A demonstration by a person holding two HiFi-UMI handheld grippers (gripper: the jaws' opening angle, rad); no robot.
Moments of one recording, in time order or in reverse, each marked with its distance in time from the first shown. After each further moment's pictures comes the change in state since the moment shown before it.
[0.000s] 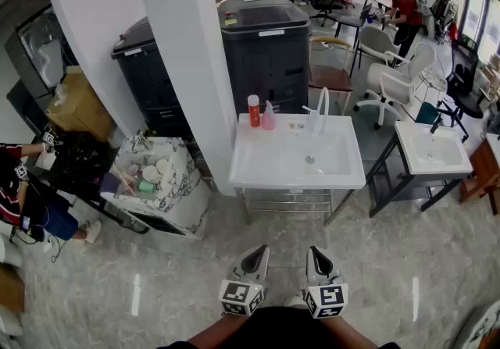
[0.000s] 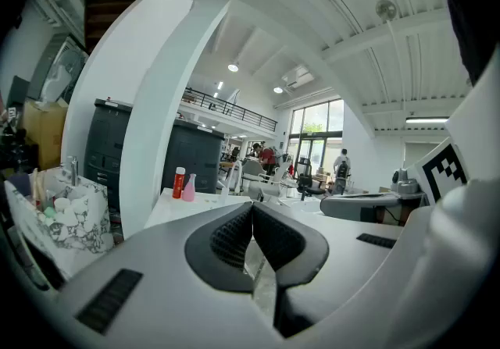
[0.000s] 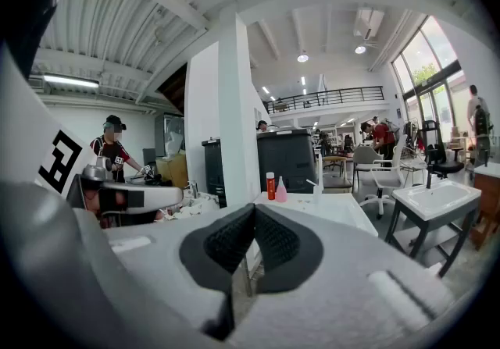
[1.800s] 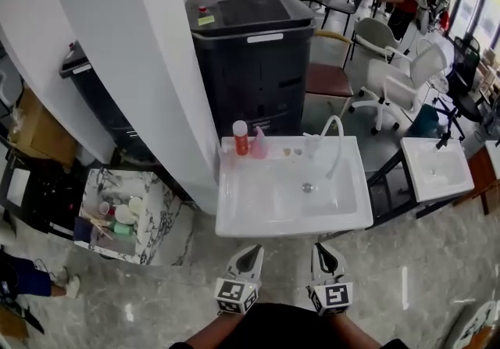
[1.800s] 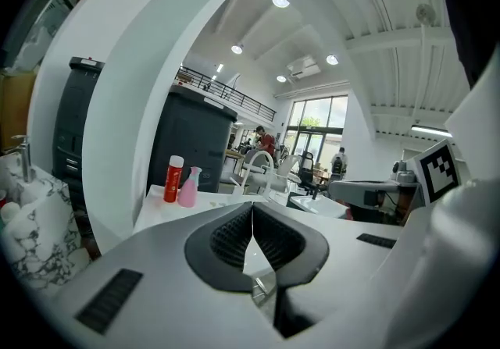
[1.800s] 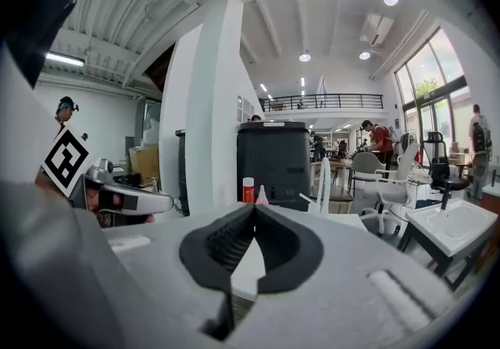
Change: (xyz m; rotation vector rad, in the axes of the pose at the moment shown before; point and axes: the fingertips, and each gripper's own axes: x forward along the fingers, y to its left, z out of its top) left arm 0.272 0.187 0.038 -0.062 0.076 -0.082; right arm 0.296 -0.119 0.064 -0.072 0.000 -0.086
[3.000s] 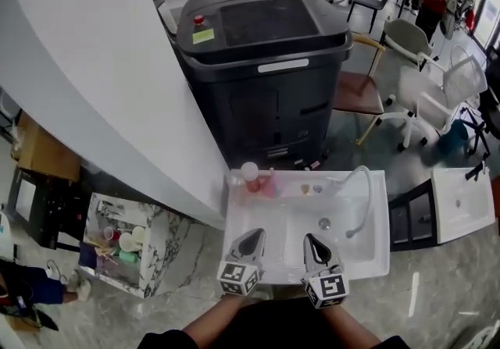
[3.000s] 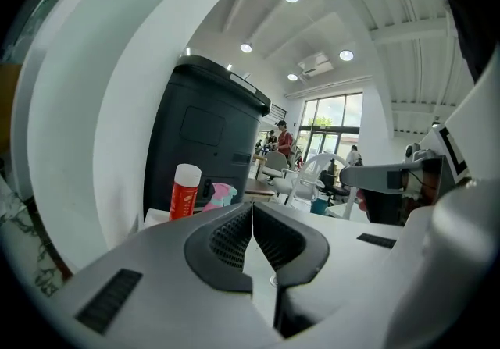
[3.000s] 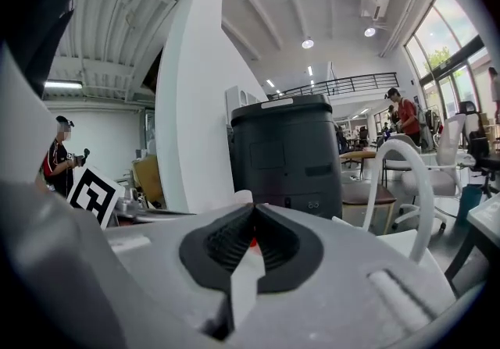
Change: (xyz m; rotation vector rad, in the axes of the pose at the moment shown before) left arm 0.219 0.168 0.051 -0.006 -0.018 0.084; right arm 0.263 -0.046 0.023 0.065 -0.001 0.177
